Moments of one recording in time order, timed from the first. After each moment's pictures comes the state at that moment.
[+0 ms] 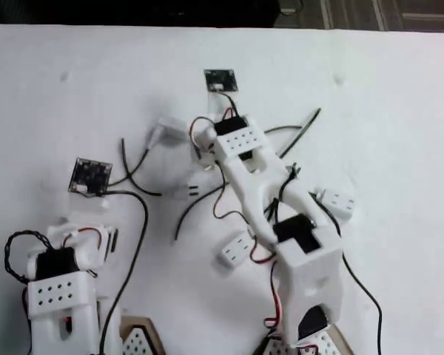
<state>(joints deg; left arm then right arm) -19.5 -66.2 78.9 59.0 -22.5 -25.9 25.4 -3.7 55.8 -18.2</state>
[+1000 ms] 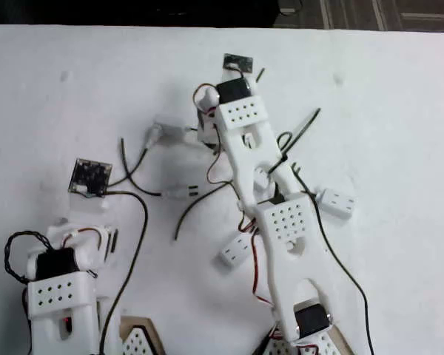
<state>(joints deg) -19.5 -66.2 79.2 59.0 -22.5 -23.6 55.2 -63.7 97.3 -25.1</state>
